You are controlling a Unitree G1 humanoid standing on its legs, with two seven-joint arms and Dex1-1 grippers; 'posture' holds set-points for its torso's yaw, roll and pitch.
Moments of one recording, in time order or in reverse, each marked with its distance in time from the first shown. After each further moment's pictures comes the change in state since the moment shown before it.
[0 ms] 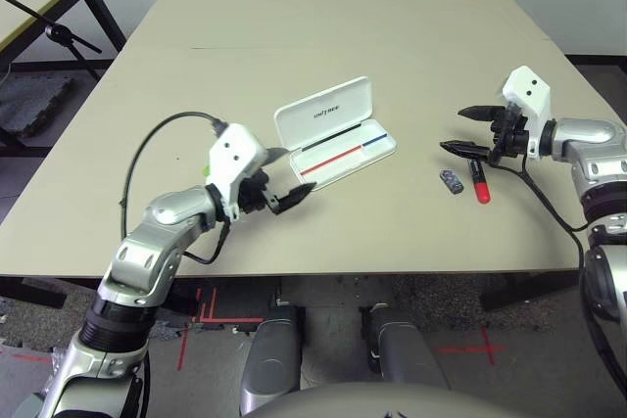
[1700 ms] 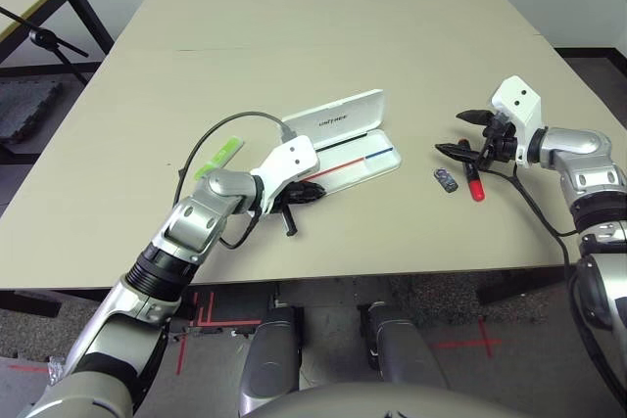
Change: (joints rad) left arm -0.203 -0.019 -0.134 0.226 0.171 0.101 -0.215; right arm 0.044 0.026 -0.004 -0.029 -0.003 -0.026 -0.099
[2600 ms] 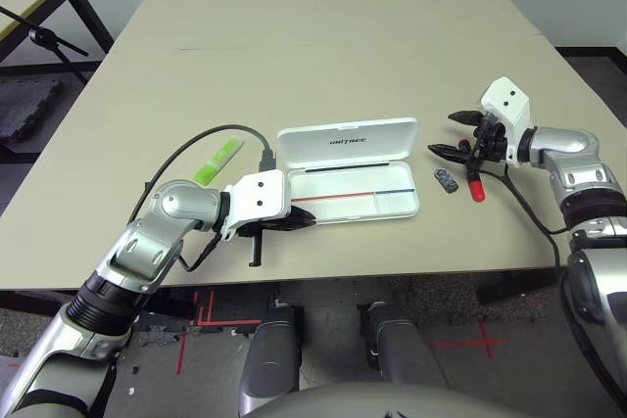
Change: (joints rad) left arm 0.178 0.169 0.075 -0.098 -0.051 -0.353 -0.198; right arm -0.033 0.024 0.009 0.048 -0.026 -0.030 -0.005
